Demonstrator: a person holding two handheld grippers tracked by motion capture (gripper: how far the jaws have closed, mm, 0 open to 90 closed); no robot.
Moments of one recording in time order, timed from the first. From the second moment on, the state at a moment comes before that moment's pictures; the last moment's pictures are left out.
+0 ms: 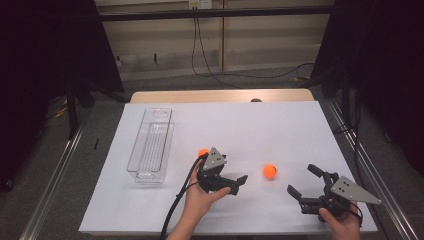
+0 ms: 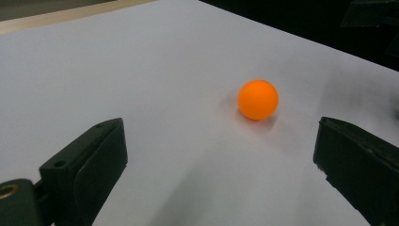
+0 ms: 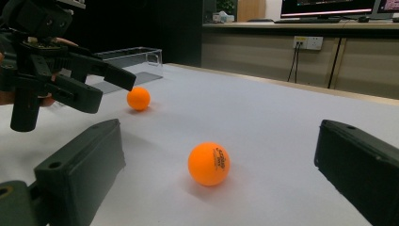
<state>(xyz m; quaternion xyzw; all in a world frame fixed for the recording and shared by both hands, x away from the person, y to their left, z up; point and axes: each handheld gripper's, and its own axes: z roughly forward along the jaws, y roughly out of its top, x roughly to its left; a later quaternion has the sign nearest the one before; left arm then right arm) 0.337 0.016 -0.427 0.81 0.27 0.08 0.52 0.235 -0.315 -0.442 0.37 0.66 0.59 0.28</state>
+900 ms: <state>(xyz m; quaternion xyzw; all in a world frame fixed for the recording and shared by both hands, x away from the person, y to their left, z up) 0.342 0.008 -0.428 0.81 0.27 0.08 0.51 0.234 -0.314 -0.442 0.37 0.66 0.59 0.28</state>
